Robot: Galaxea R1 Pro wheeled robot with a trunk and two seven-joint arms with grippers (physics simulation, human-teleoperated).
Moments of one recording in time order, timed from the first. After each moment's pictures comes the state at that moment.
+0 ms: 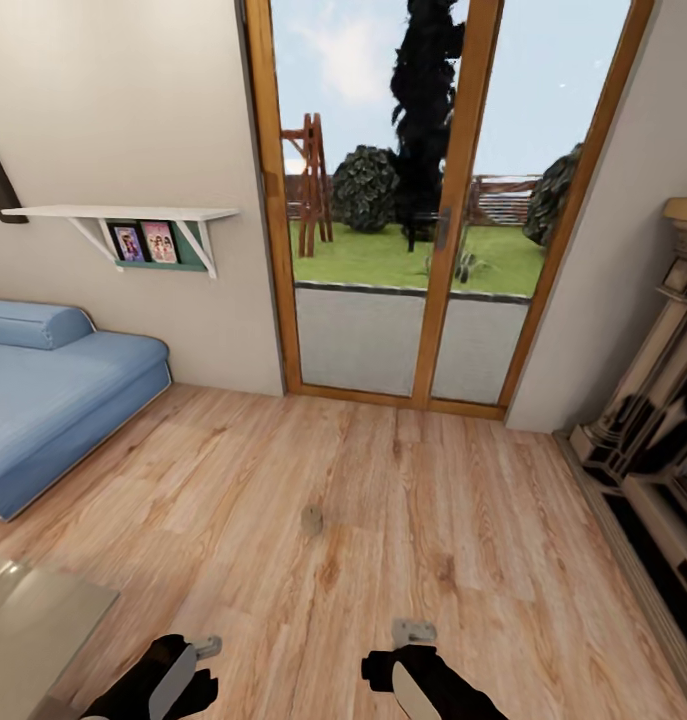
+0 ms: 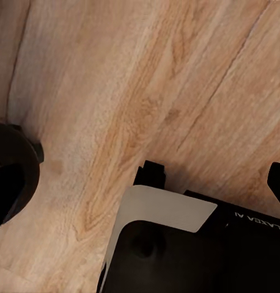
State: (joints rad) left arm -0.48 0.07 -0.15 -0.45 0.48 0.63 0.36; right arm -0.48 0.17 0.43 -0.44 -0.51 0.37 -0.28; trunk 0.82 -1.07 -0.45
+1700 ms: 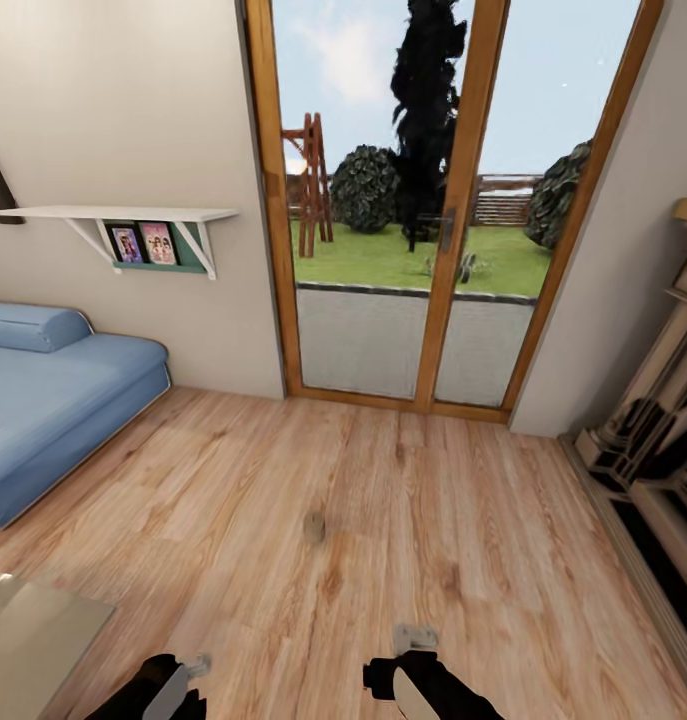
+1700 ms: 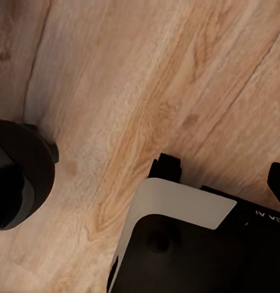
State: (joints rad) left arm -0.47 0.08 -0.15 -0.36 0.48 0.56 0.36; right arm -0.48 0.17 0.43 -0.41 -0.52 0.36 -0.28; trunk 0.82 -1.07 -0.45
